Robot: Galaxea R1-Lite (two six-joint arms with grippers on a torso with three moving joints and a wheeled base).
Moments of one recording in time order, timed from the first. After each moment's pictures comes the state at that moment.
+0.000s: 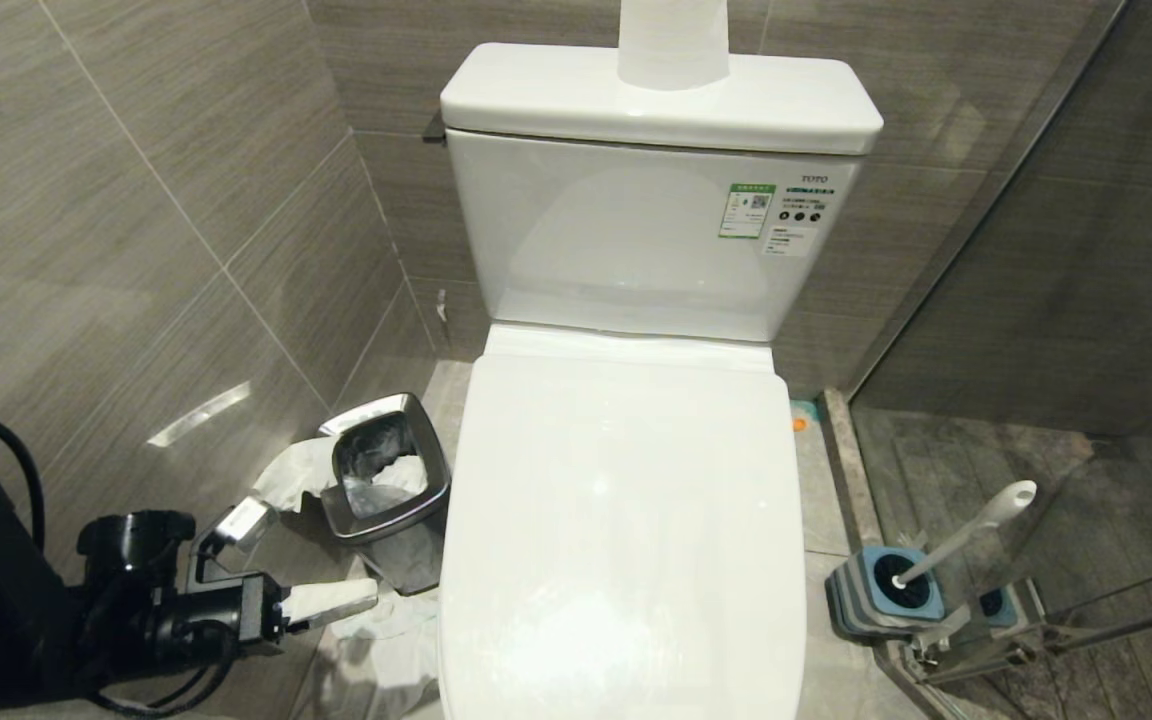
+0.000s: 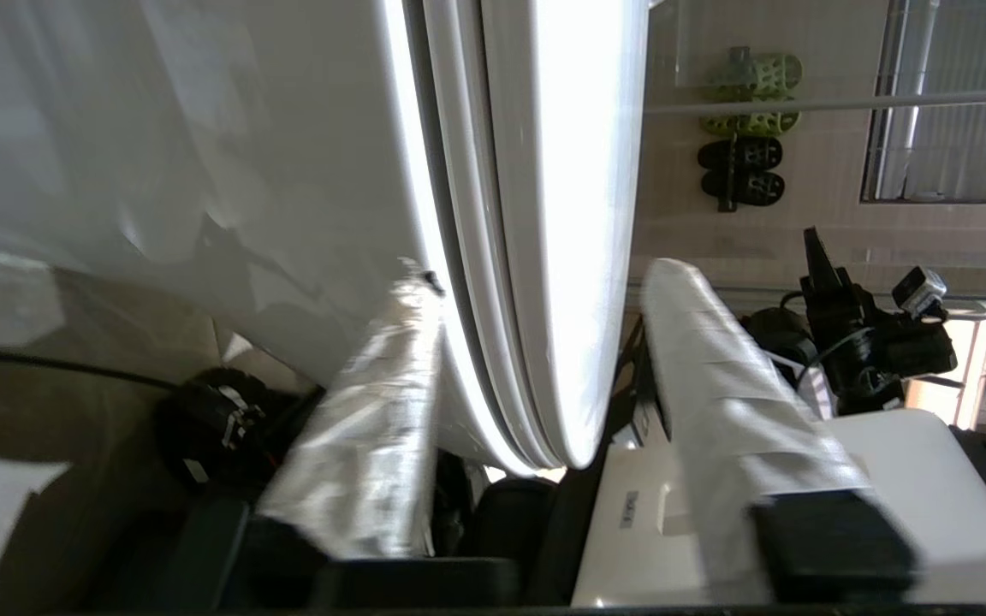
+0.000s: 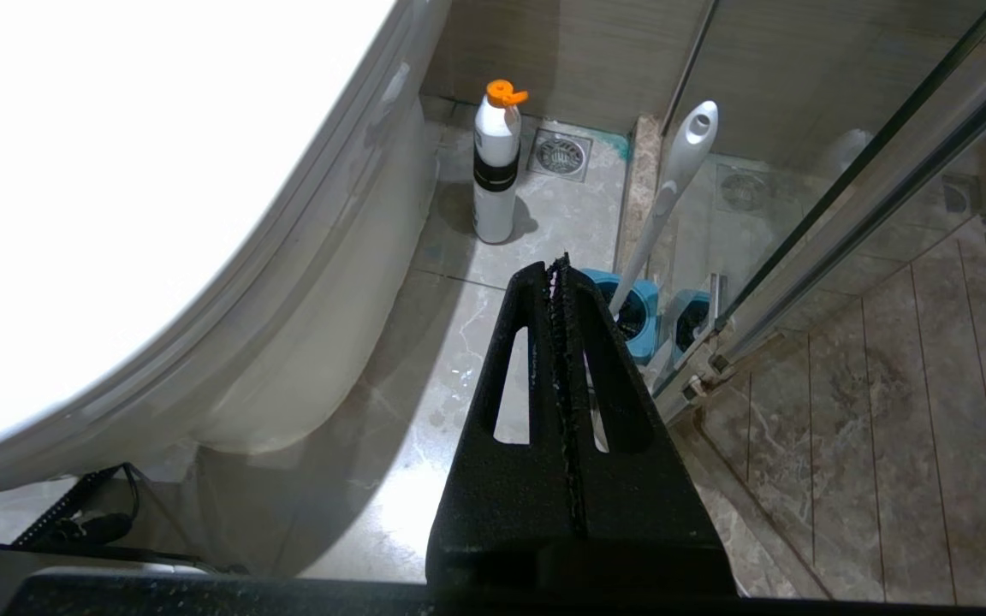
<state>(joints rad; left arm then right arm) 0.18 2.12 -0.49 -0.73 -1.34 -0.16 0.01 0.00 0.00 0.00 0.02 -0.02</state>
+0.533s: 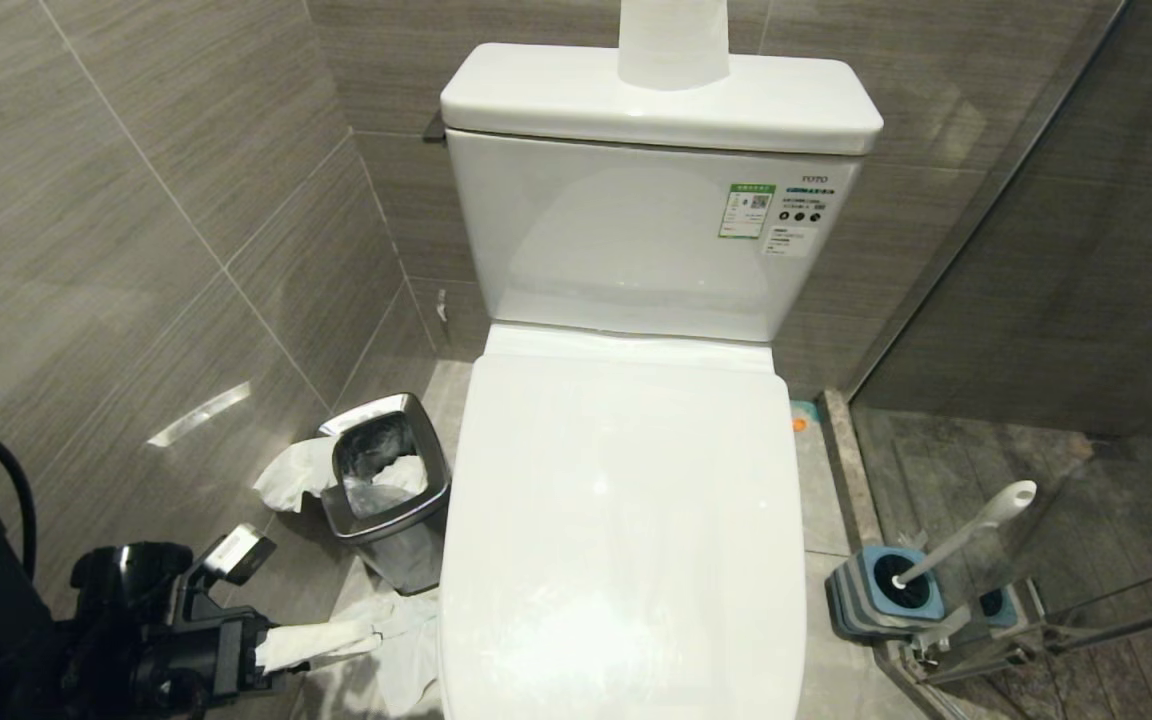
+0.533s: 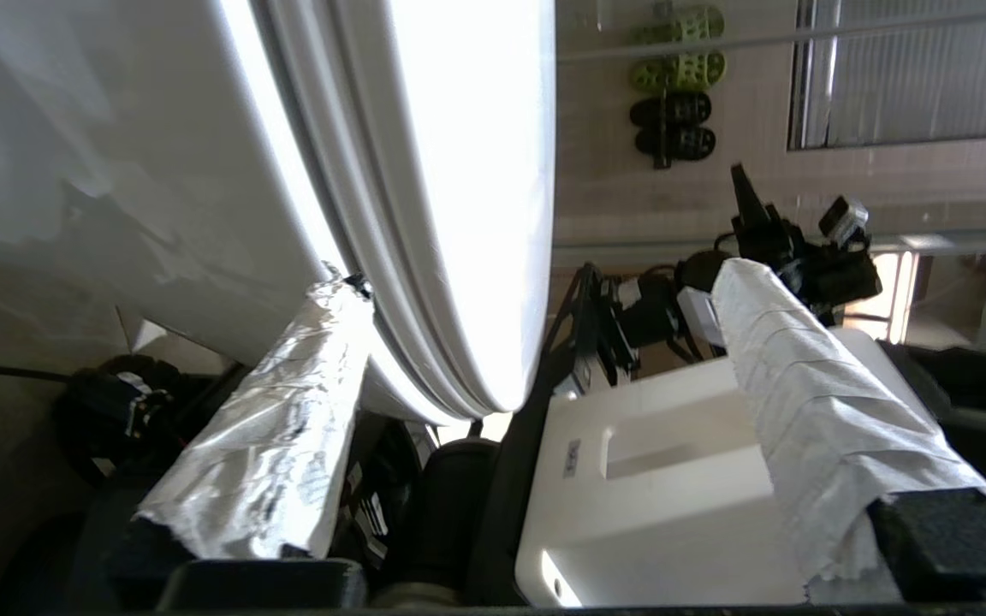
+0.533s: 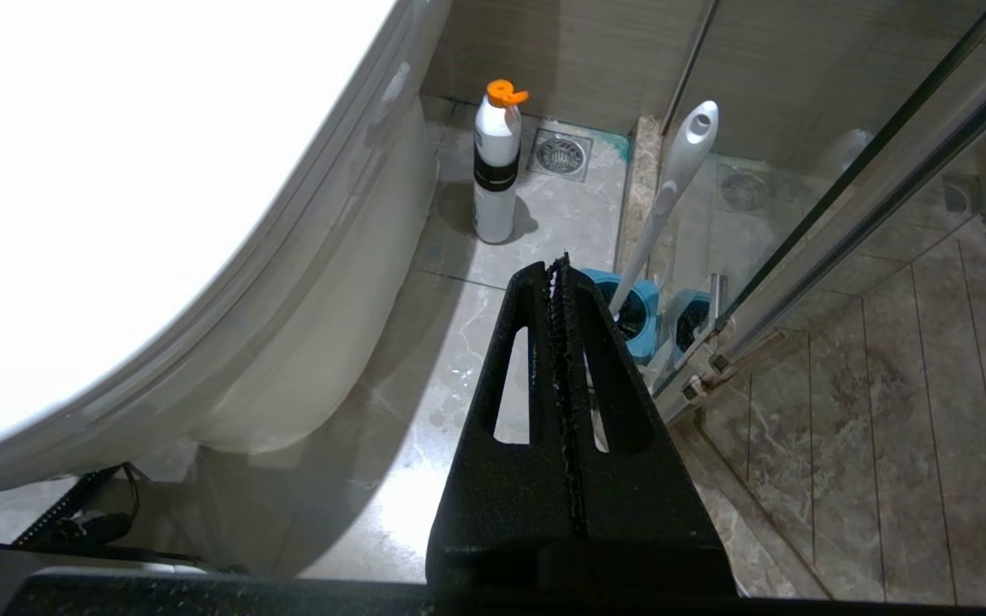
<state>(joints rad) 0.16 2.09 -0.37 -0.74 -1.45 -0.06 0.01 0.00 0.00 0.00 0.02 -0.02</state>
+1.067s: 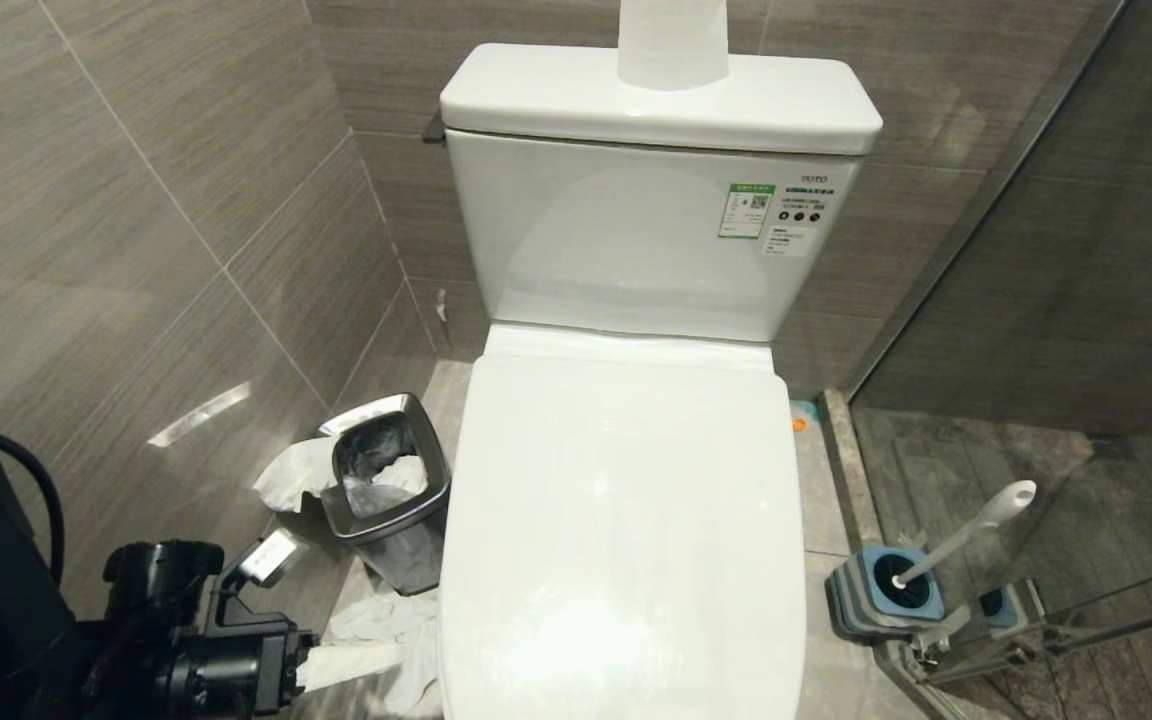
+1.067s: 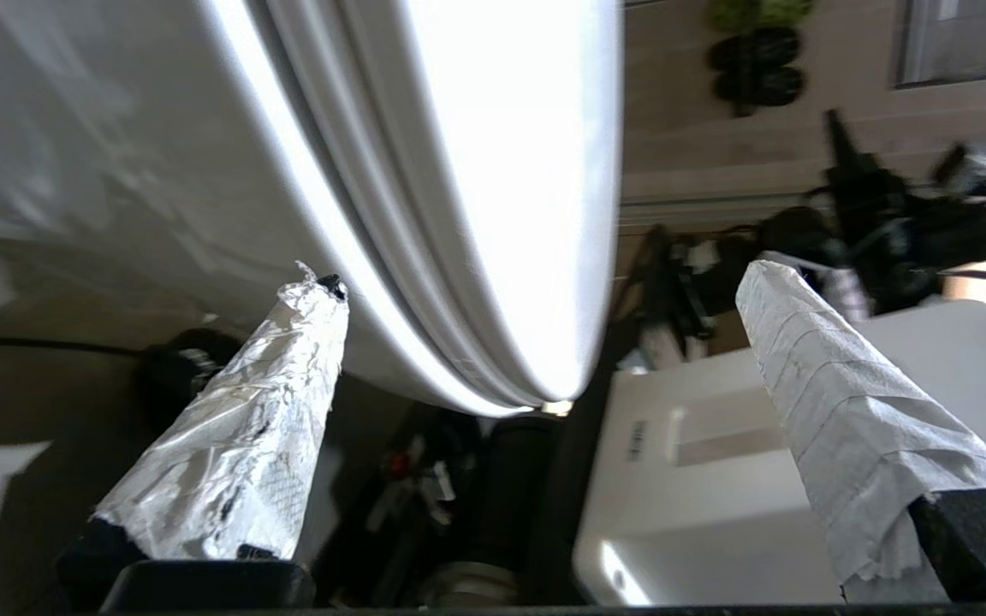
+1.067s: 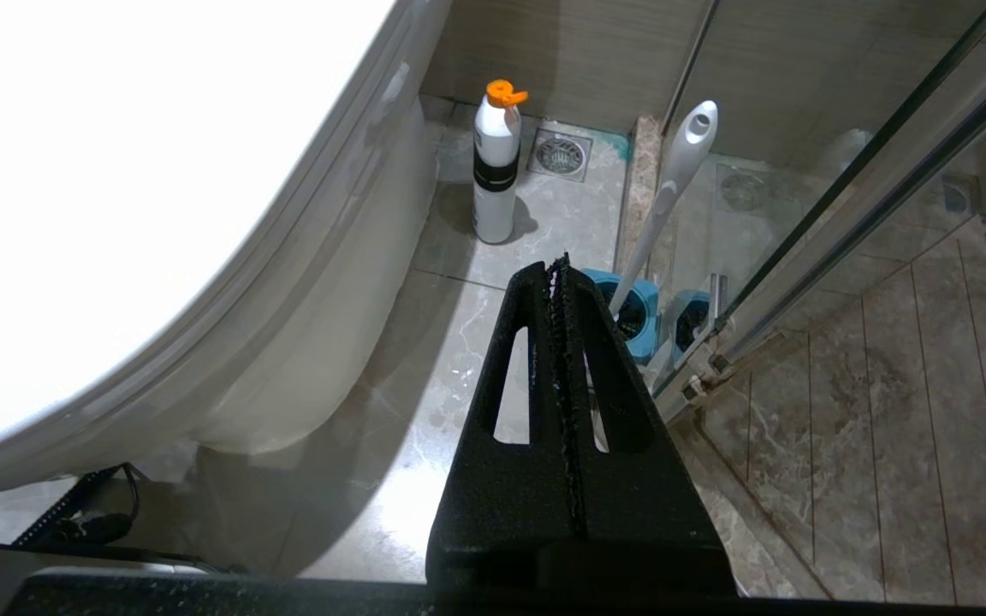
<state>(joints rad) 0.06 2.07 -0.35 -0.78 -1.30 -0.02 0.01 0.00 0.00 0.00 0.02 -0.02</state>
